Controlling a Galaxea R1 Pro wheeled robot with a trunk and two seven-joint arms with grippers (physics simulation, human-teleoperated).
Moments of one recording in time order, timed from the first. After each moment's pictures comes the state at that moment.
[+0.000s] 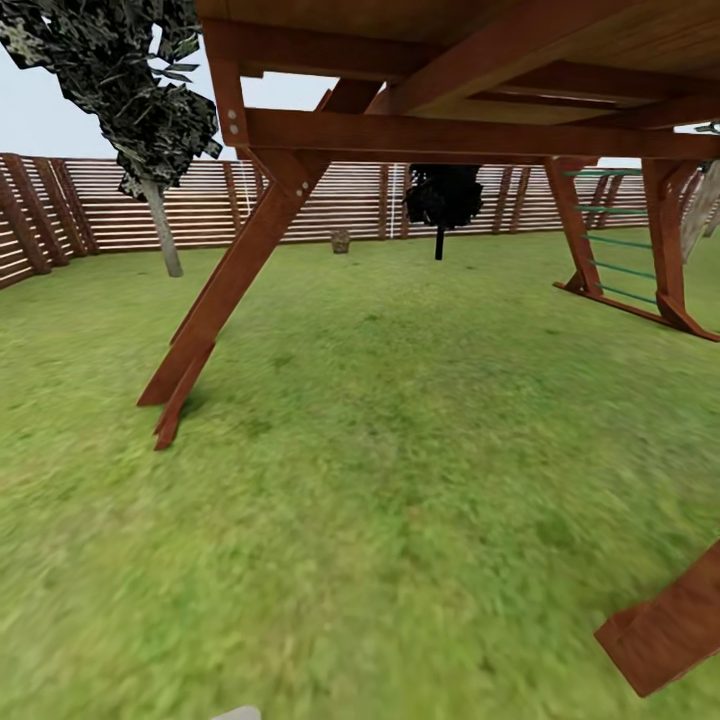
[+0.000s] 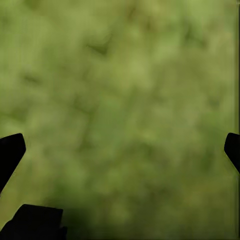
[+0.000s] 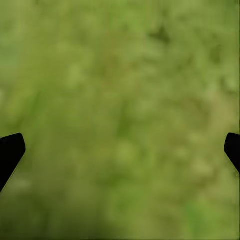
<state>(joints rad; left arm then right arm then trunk) -0.19 -0.05 0.10 -0.53 0.15 0.23 0.00 -0.07 -0.04 0.02 -0.57 0.07 -0.08 0.00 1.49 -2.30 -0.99</state>
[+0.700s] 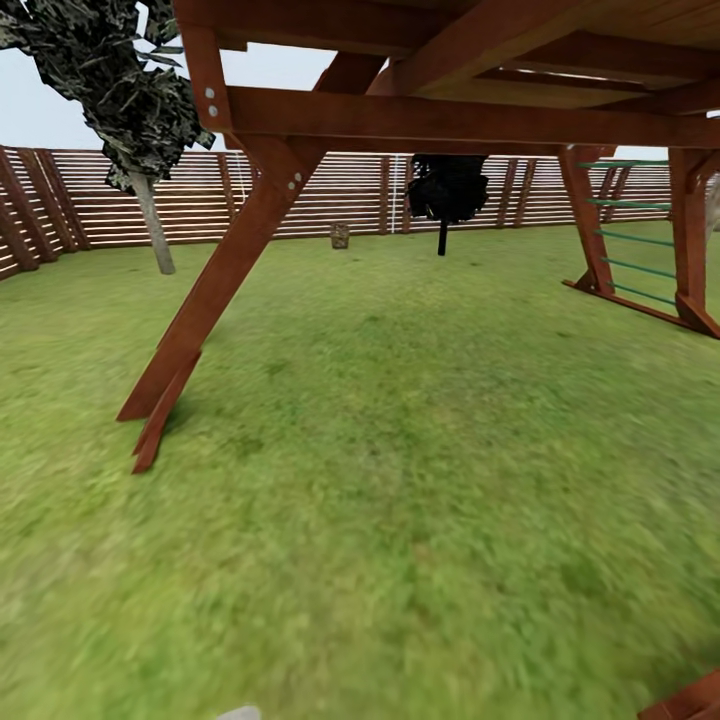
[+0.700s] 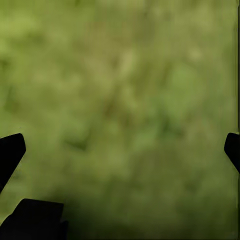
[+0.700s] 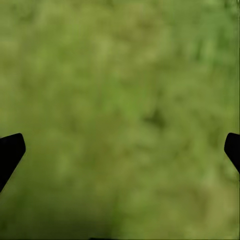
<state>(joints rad) -0.19 -0.05 0.10 -0.53 0.15 0.23 0.00 -0.07 -0.04 0.02 -0.57 0.07 -0.08 0.00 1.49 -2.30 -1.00</state>
